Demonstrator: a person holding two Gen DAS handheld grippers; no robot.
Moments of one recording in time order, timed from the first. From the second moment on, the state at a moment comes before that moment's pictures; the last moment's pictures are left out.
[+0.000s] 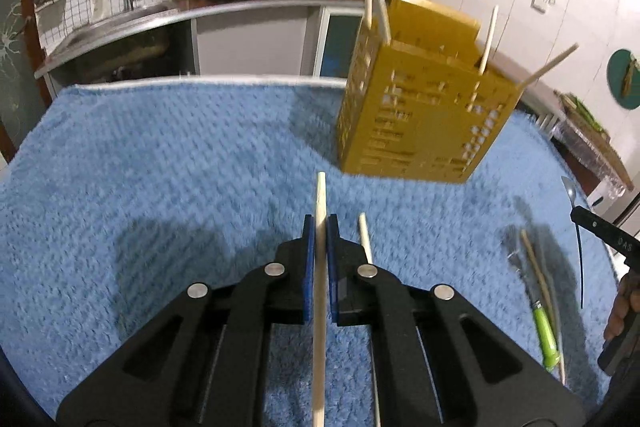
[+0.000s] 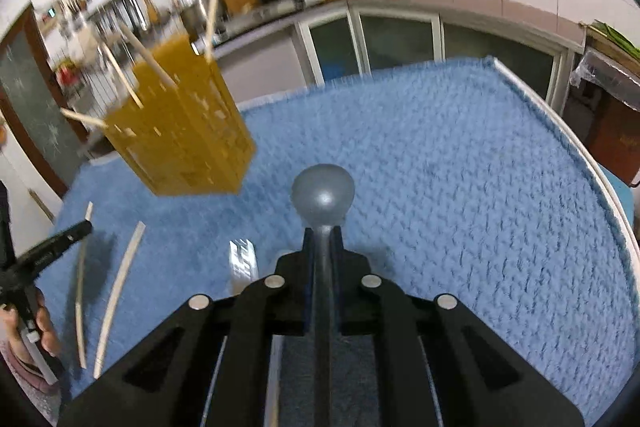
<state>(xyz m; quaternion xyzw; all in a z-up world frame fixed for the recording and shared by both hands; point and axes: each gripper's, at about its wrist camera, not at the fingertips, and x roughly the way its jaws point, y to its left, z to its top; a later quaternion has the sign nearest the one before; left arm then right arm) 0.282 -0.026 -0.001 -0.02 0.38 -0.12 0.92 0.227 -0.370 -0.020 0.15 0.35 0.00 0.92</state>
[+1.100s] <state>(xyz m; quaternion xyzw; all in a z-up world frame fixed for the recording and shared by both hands) 0.237 -0.021 0.118 -0.05 0.20 -0.17 0.96 0.152 -0.317 0.045 0.16 0.07 0.04 0.98</state>
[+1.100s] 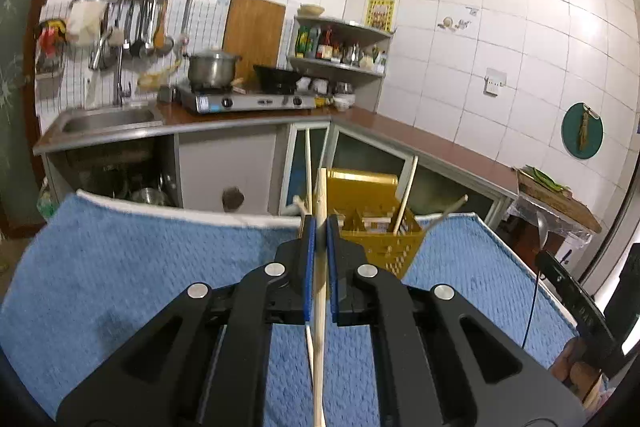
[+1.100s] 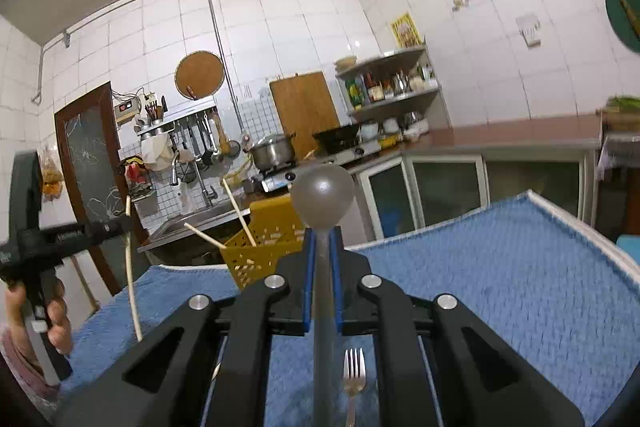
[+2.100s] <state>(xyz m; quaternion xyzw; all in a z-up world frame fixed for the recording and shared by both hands) 0.368 -0.095 0.169 -0.08 0.03 -0.16 0.98 0.274 -0.263 0.090 0.12 -0.09 0.06 0.99</state>
